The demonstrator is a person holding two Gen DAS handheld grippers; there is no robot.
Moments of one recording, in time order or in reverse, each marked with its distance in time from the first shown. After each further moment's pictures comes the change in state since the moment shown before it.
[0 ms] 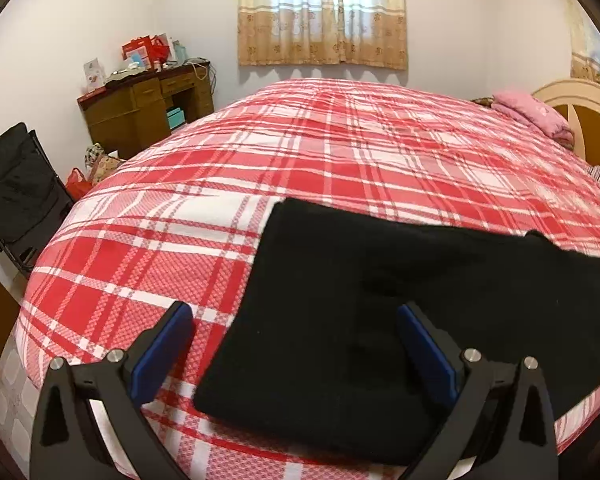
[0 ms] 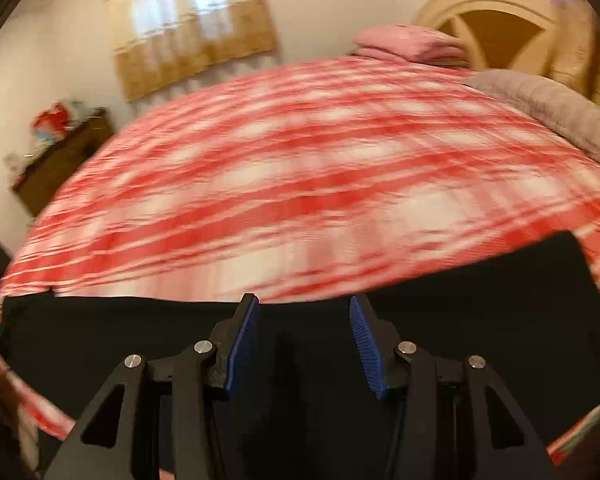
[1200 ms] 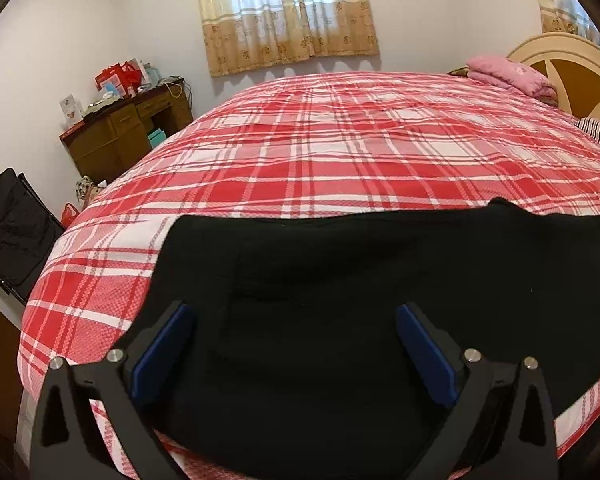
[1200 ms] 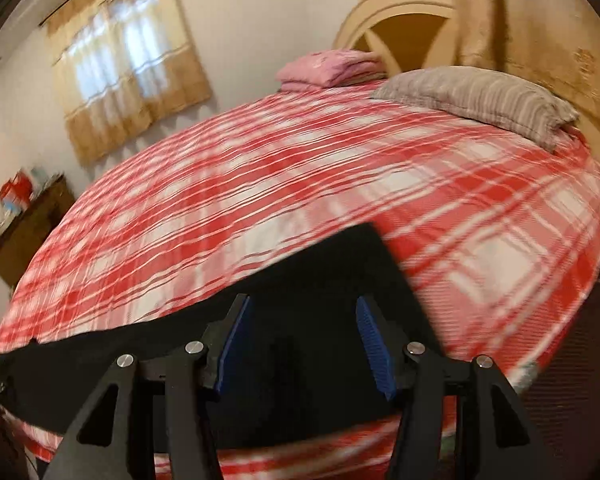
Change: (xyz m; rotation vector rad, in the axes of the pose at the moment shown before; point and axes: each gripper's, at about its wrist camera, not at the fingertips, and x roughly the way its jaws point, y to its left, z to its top) left arm 0.001 -0.069 -0.005 0.156 0.001 0.030; right arm -0.081 -0.100 -0.040 0.201 -0.180 -0.081
